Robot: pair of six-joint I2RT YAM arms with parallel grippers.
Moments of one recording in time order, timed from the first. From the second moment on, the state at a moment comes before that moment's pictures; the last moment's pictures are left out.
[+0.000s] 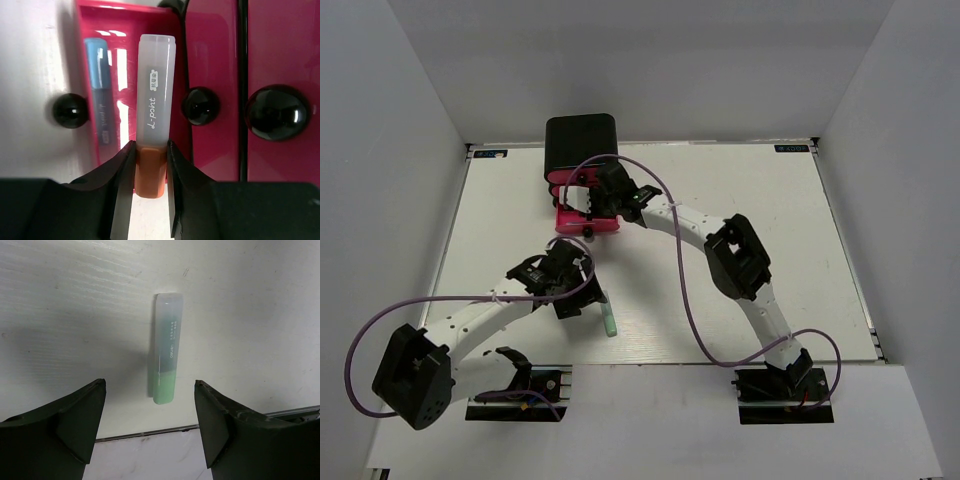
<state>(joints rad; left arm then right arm) -0.59 1.12 0.64 -0.61 0.03 -0.94 0.83 2.28 1.92 -0.29 -0.19 -0.90</state>
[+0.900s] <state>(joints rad) -0.78 1.49 0.80 -0.63 -0.10 -0.98 0.61 1.68 1.34 -0.24 -0.26 -0.57</state>
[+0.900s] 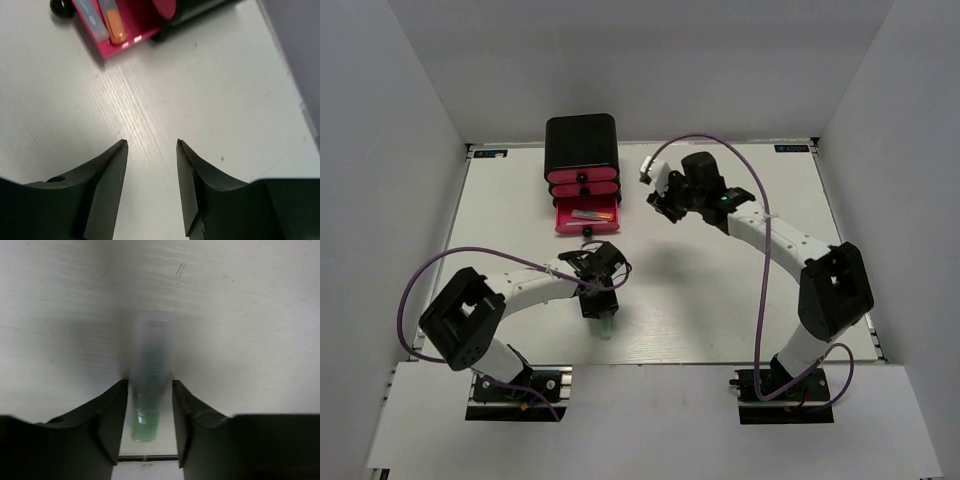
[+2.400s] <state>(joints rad) -0.36 1.66 1.07 -0.18 -0.23 -1.59 0.42 1.13 0.69 -0.15 -0.45 -0.43</state>
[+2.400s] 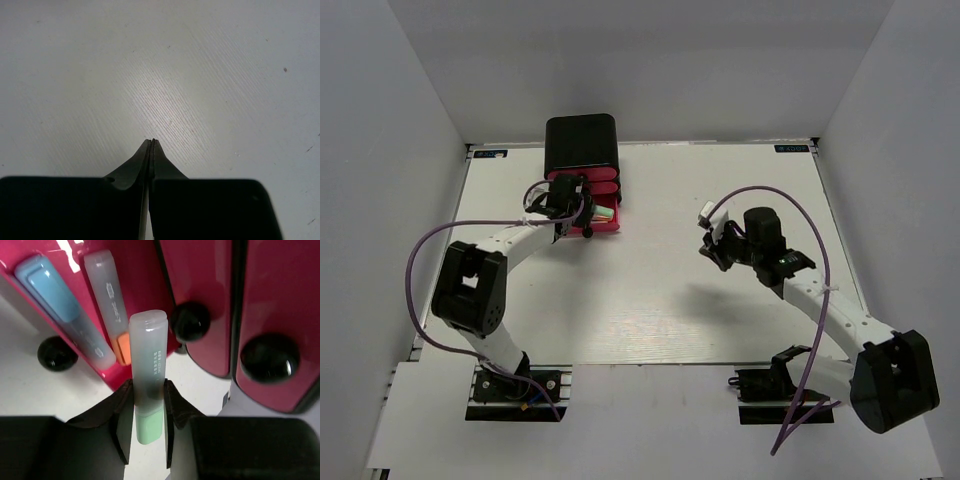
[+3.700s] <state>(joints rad) -0.34 1.49 0.72 -0.28 -0.10 -1.40 0.40 1.06 0.59 -0.17 -0.52 -0.45</state>
